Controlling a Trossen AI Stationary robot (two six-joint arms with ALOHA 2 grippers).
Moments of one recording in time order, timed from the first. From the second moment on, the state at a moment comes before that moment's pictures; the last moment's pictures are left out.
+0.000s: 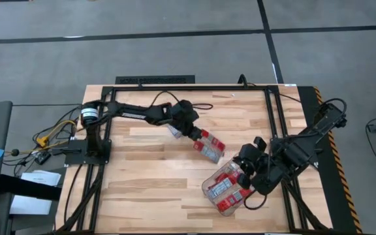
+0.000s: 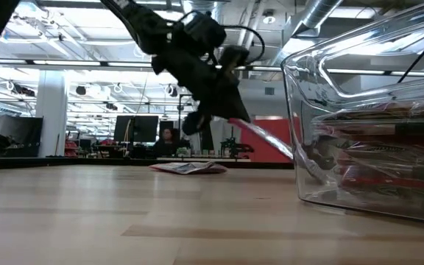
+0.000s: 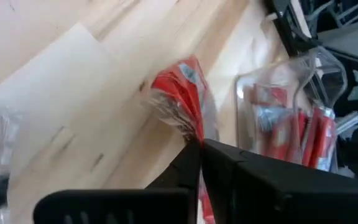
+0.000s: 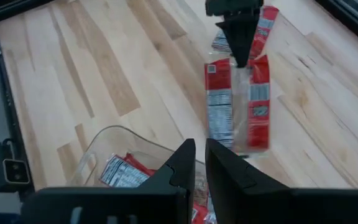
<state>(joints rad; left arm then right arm) 0.23 1.88 1.21 0.02 0.36 -0.77 0.69 1.40 1.45 -1.20 0.68 1.07</state>
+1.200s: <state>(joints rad) -0.25 1.66 1.21 0.43 -0.39 -1.09 0.92 1.21 1.45 -1.22 0.79 1.11</state>
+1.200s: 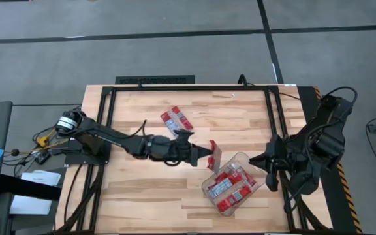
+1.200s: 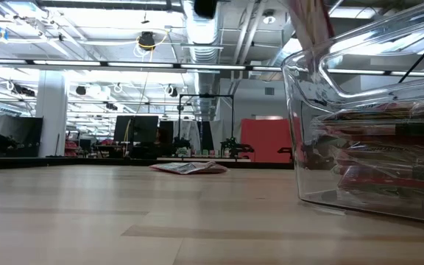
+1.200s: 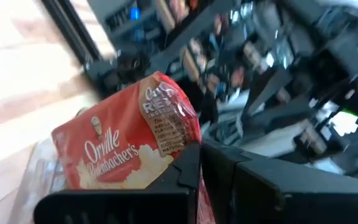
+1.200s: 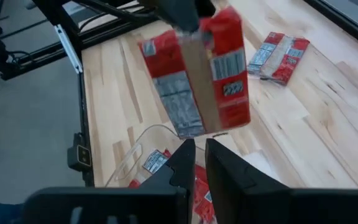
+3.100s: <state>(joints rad) -0.42 2.13 1.63 0.20 -0.35 -1.36 0.98 1.23 1.45 -1.23 0.82 1.12</state>
